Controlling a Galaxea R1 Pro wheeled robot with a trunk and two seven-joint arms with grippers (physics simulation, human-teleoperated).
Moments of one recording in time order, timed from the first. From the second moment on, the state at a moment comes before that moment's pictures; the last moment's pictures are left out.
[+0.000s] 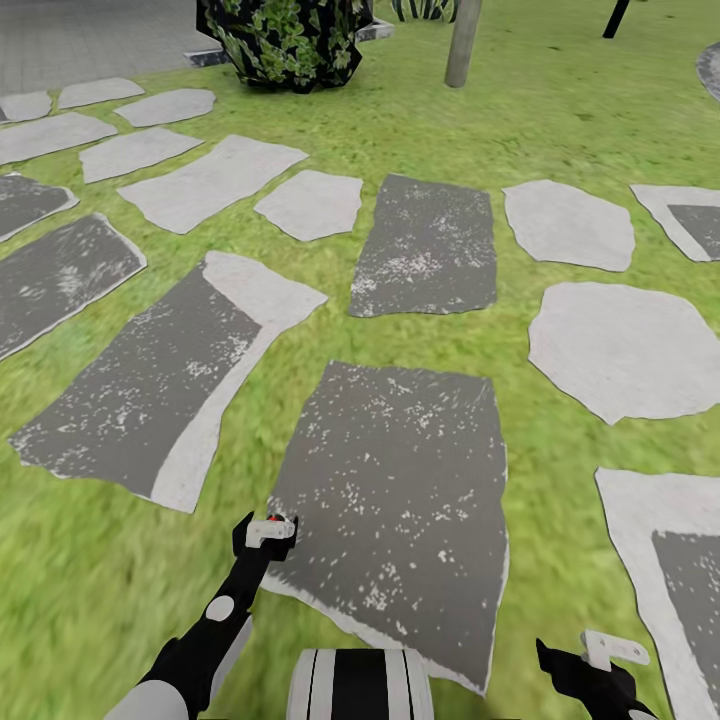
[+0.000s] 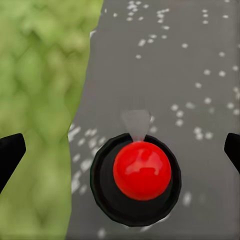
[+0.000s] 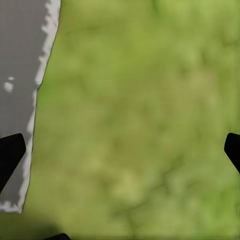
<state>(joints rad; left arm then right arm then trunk) -0.53 -0.05 -0.08 -0.56 -0.05 -0.39 0.03 -0.01 -0.03 -0.28 -1.27 -0.01 0.38 0.00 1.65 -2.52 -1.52</state>
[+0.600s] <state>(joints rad) -0.53 -0.05 -0.08 -0.56 -0.05 -0.39 0.03 -0.01 -0.03 -0.28 -1.27 -0.01 0.38 0.00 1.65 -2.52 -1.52</state>
